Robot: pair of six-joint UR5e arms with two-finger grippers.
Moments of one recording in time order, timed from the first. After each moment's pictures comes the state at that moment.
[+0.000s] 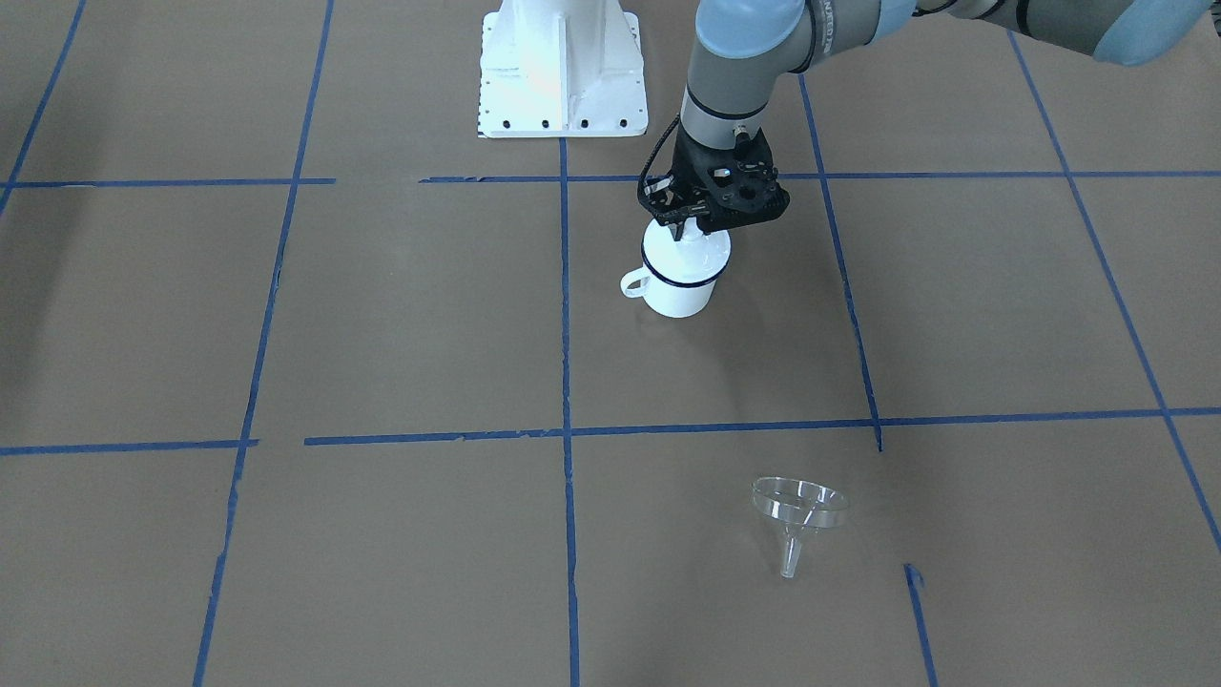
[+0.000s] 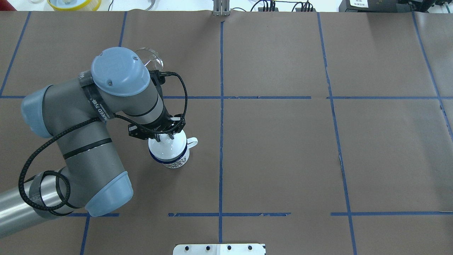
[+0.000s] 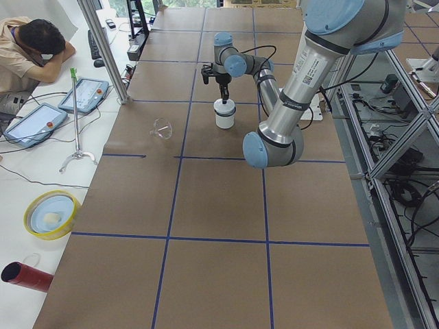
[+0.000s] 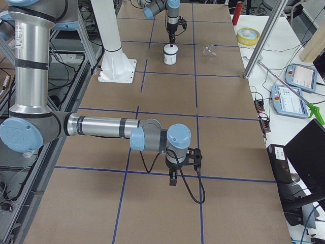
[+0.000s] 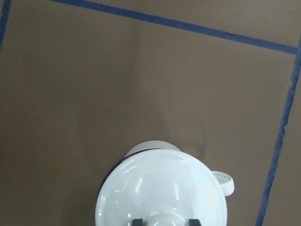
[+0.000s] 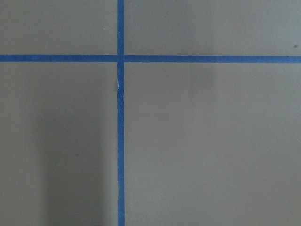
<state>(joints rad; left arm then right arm) -0.59 -2.19 -1.91 -1.33 -1.98 -1.35 1.57 -1.68 1.66 -1.57 2.29 0.01</state>
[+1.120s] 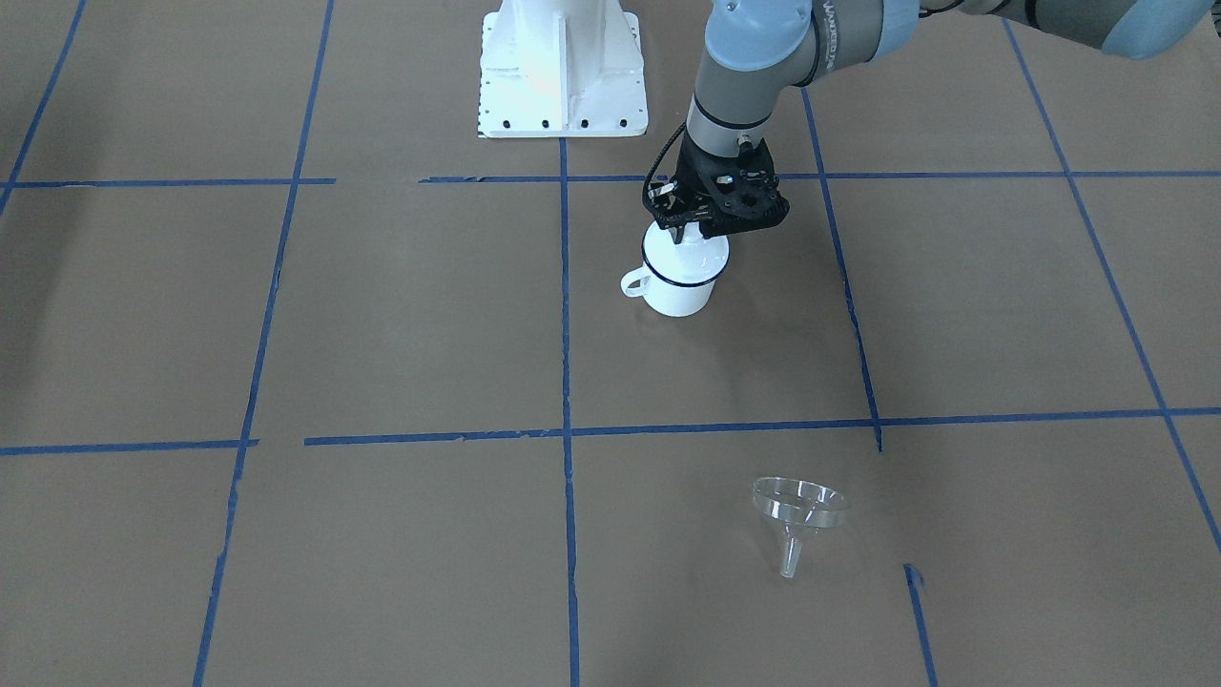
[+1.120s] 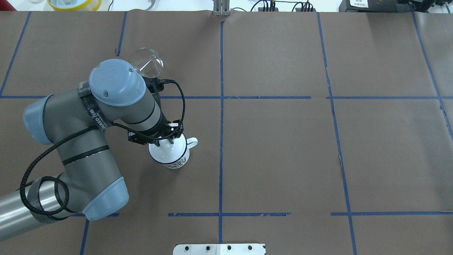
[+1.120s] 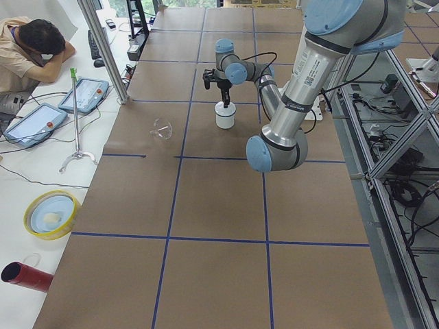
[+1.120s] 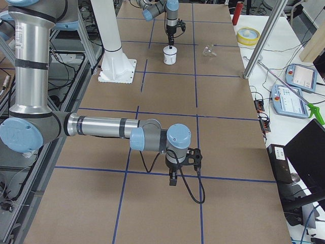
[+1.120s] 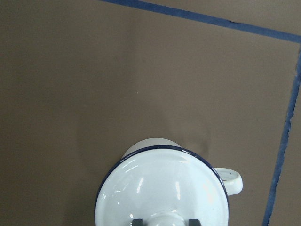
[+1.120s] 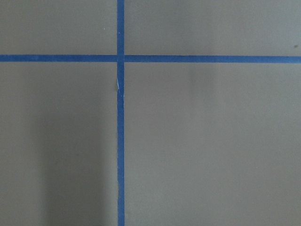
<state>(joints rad) -0.57 -2.14 -1.90 -1.42 -1.98 -1.36 1.57 -1.68 1.66 -1.57 2.29 0.01</state>
